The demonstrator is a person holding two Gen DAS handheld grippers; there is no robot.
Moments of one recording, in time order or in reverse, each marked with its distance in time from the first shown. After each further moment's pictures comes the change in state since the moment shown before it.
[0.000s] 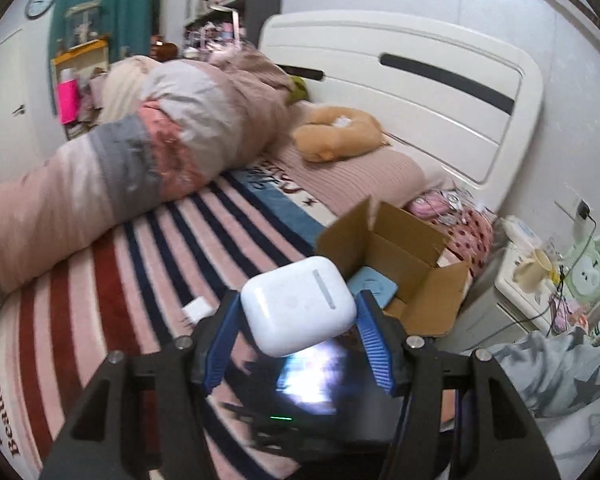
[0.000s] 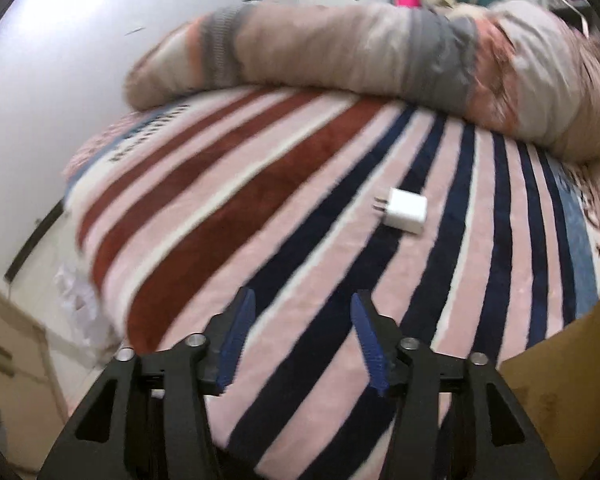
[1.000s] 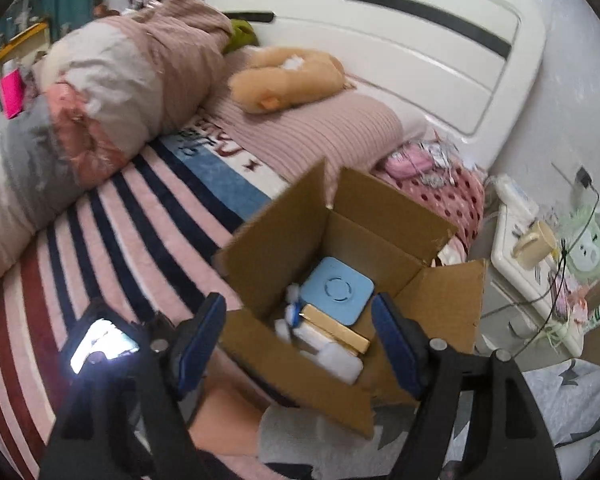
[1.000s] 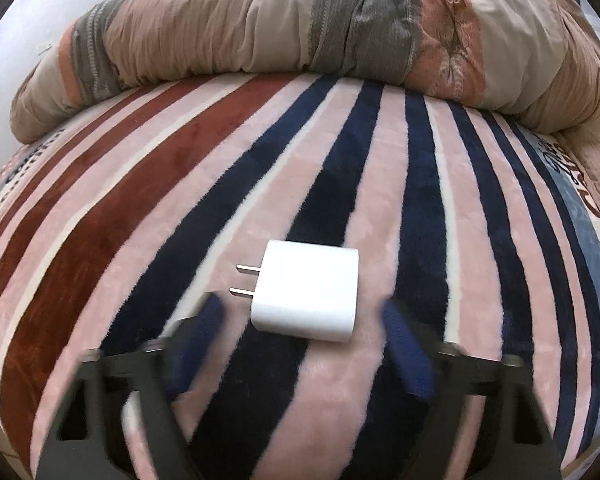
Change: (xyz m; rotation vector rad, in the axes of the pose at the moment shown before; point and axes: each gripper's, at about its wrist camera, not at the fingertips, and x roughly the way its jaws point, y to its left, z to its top) left arm 0.136 -0.048 0.032 0.055 0.160 -0.103; right arm 0.133 -0.078 0.054 0.125 -0.002 -0.202
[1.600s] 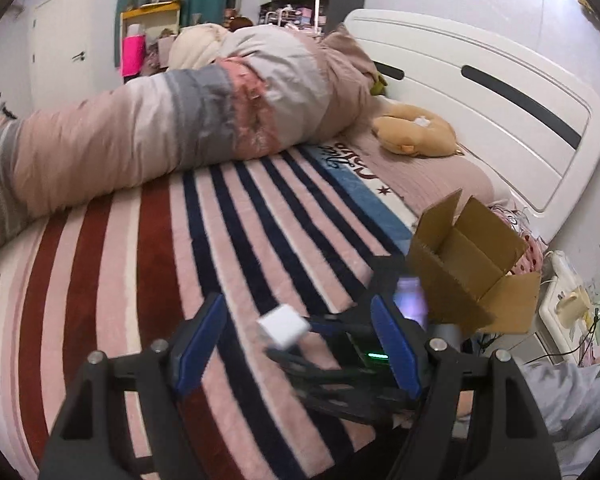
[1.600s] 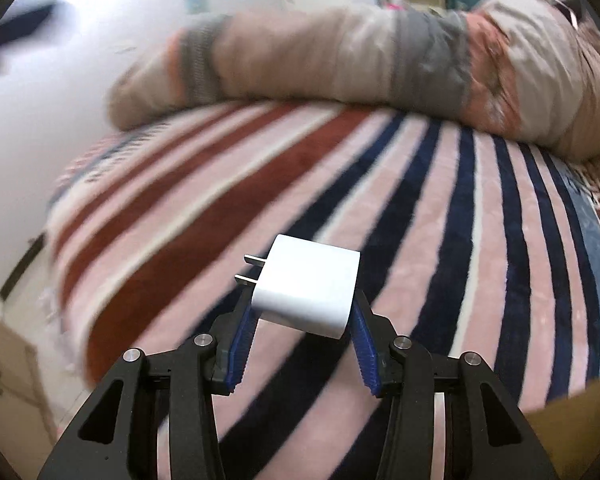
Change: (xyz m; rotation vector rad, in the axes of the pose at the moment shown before) left arm -0.113 0.113 -0.124 -0.294 -0.167 0.234; right arm -0.124 0.031 -0.059 -0.131 -0.096 0.251
